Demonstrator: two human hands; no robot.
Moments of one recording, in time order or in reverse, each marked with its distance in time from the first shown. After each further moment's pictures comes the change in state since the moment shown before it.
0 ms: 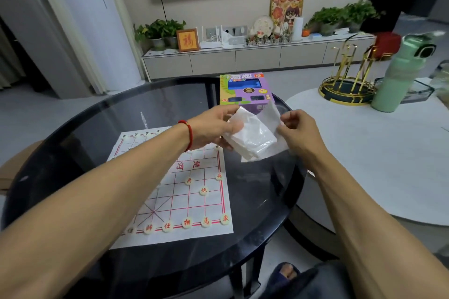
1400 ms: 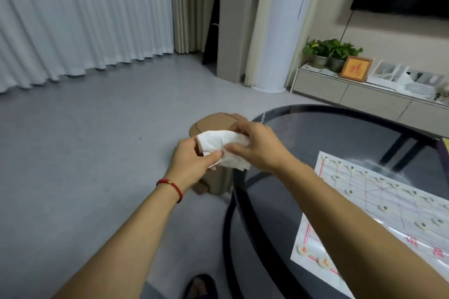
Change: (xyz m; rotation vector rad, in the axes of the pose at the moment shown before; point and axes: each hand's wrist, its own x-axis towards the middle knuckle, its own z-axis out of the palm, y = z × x) left_hand -0.376 -0.218 -0.237 -0.229 1.242 -0.074; right_hand -0.217 -0.239 0.444 -0.313 -0.973 -0.889
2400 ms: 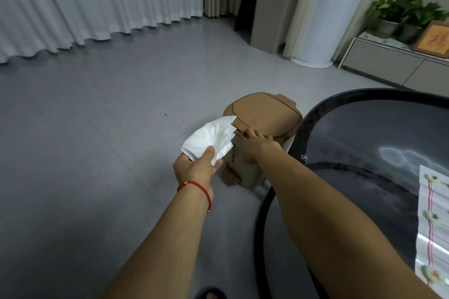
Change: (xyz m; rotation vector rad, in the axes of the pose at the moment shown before) left_hand 0.083 -0.110 -0.031 -0.607 0.629 -0.475; right_hand 0.182 0.122 0.204 -0.698 -0.654 0.289
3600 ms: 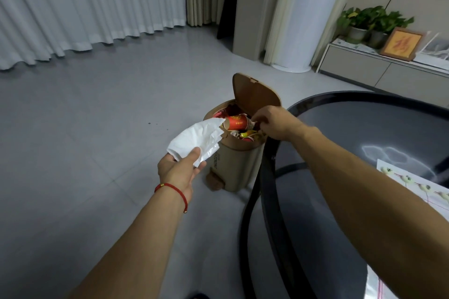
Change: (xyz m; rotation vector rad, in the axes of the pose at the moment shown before) left_hand -0.011 0.005 0.009 0.064 -0.149 0.015; right_hand -0.065 0.110 -0.064 0.344 0.430 -0.134
